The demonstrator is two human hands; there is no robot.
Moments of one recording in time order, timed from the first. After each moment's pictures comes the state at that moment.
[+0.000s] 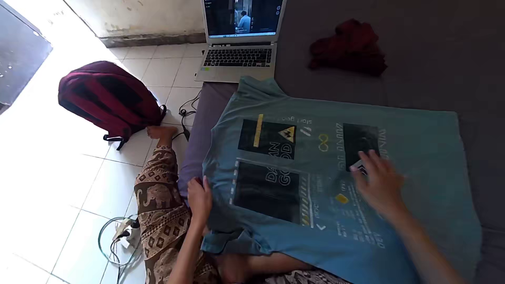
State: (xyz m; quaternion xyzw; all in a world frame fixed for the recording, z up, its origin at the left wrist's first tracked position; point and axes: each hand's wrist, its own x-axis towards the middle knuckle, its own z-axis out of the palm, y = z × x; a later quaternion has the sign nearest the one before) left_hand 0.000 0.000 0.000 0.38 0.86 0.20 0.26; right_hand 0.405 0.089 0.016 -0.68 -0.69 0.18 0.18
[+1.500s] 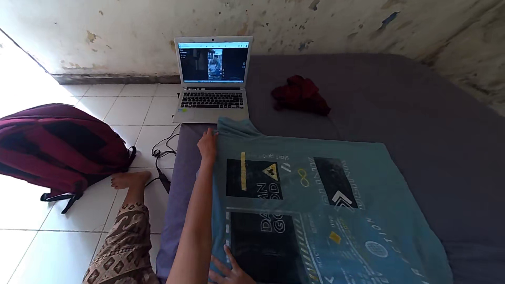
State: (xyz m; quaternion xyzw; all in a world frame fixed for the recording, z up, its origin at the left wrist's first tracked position) left_hand 0.003 0.330 -0.022 0.63 0.71 0.25 0.22; right_hand 0.141 -0.012 -0.086 -0.22 -0.92 0.26 0.18
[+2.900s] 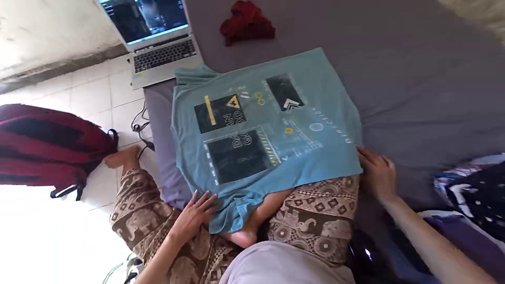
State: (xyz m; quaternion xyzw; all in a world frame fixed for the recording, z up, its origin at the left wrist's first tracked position) left_hand -0.085 -0.059 -0.029 0.93 0.26 0.02 0.26; right_hand 0.480 -0.142 -0.037 -0.77 -0.61 0.02 0.17
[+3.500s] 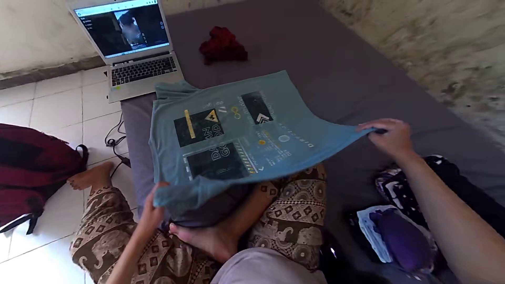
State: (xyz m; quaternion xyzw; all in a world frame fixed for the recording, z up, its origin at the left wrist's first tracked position) left_hand -0.070 0.001 0.021 0.70 0.41 0.38 0.44; right_hand 0.569 -0.080 0.096 -0.75 -0.60 0.01 0.27
